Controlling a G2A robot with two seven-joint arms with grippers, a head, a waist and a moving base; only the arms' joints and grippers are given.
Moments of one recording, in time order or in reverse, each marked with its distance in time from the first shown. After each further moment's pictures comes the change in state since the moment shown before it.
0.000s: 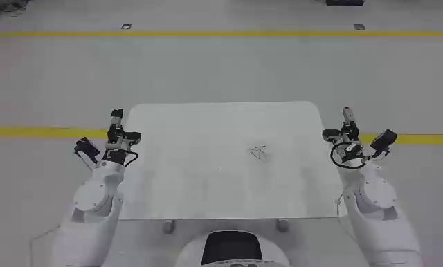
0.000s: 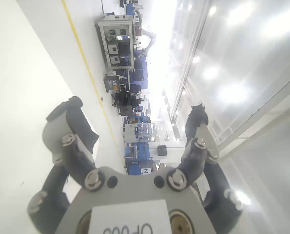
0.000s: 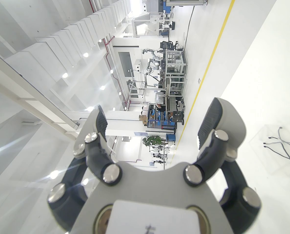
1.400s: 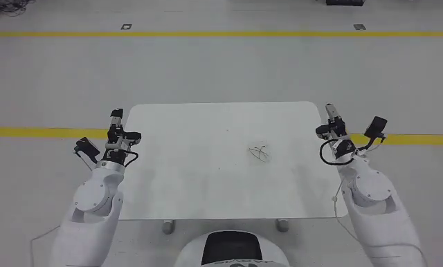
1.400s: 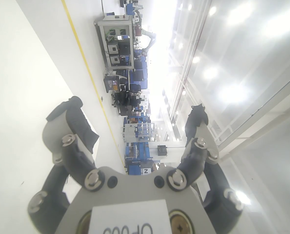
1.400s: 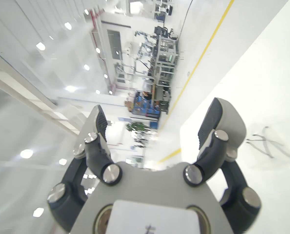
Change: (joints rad) left arm 0.000 0.000 0.000 0.000 0.000 0.000 0.000; right arm 0.075 0.018 -0.051 0.007 -0.317 0.086 0.142
